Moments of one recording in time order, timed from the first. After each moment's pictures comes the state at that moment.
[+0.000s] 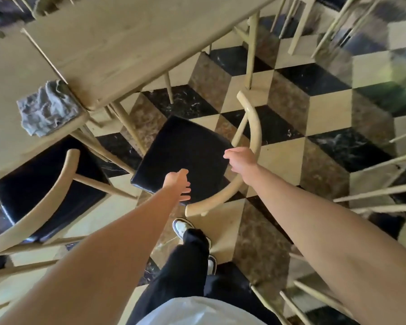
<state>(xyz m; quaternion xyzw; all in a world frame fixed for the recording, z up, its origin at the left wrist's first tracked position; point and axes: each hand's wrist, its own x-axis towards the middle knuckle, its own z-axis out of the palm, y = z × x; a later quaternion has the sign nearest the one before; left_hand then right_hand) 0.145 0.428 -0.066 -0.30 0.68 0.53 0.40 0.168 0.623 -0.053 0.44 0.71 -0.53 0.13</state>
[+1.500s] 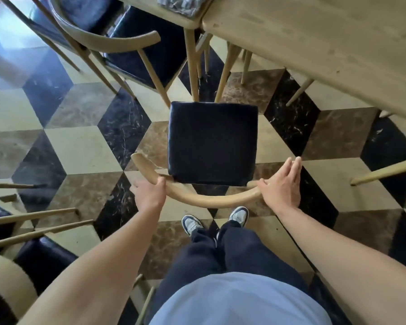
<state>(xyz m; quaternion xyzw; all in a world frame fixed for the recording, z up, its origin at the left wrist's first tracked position) 0.215 0.626 -0.097 -0.76 0.56 0.33 0.04 -0.025 0.843 -0.105 -0.16 0.96 -0.08 0.21</state>
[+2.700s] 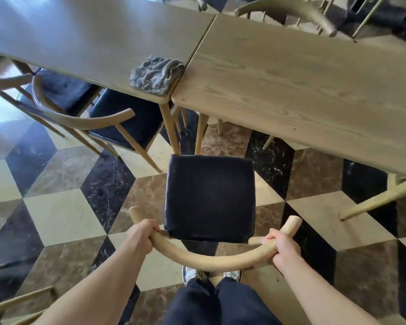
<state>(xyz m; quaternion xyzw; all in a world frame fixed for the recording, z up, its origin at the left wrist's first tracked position) 0.118 0.567 -0.100 -0.78 0.28 0.56 -0.02 -0.081 0.858 -0.093 0.45 0.68 -0.44 0.37</state>
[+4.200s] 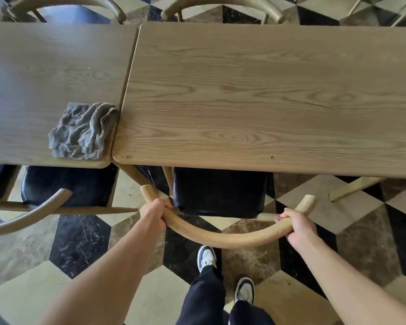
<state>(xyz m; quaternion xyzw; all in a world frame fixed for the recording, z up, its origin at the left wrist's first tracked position) -0.185 0.454 -0.139 -0.71 0.41 0.56 0.08 -0.290 0.810 -0.143 0.54 0.56 -0.58 0.24</state>
